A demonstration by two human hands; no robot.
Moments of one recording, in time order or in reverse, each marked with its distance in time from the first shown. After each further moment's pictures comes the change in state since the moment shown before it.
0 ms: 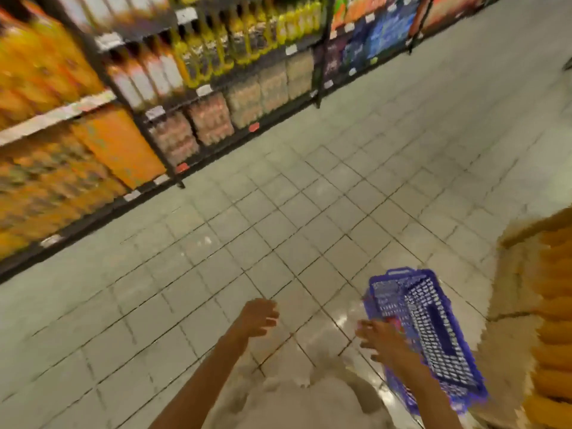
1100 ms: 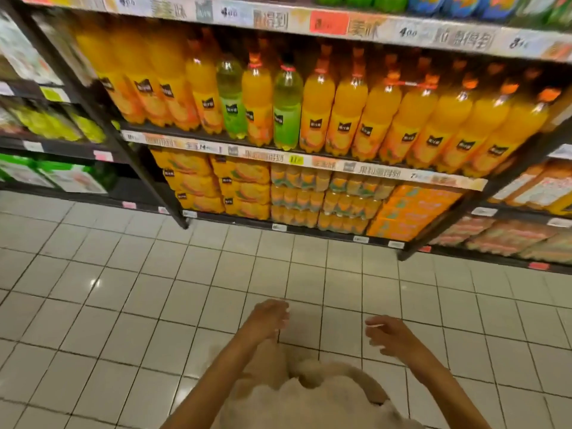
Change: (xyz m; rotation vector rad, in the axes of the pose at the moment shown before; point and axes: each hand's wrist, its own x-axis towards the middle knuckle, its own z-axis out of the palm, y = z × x) left_hand 0.064 -0.022 -0.767 -0.594 0.436 0.035; right_hand 0.064 -0.524 0.708 -0.748 -0.557 -0.394
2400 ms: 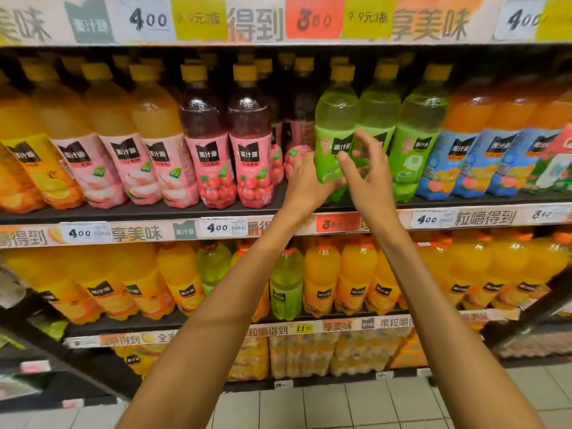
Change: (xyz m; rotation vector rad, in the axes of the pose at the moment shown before) left_hand 0.137 0.570 -0.097 0.332 0.233 1.248; right_hand 0.168 -0.560 -0.148 0.235 0.868 -1.089
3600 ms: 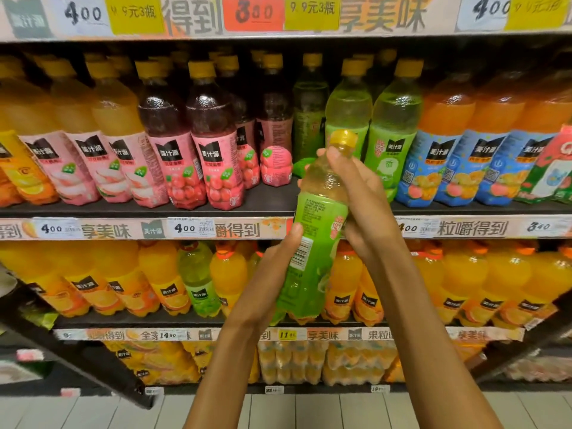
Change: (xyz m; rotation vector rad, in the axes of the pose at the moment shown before) left_hand -0.140 0.021 0.009 -0.728 -0.263 -0.294; right_hand -0.015 -0.012 -0.044 0.790 -0.277 0.327
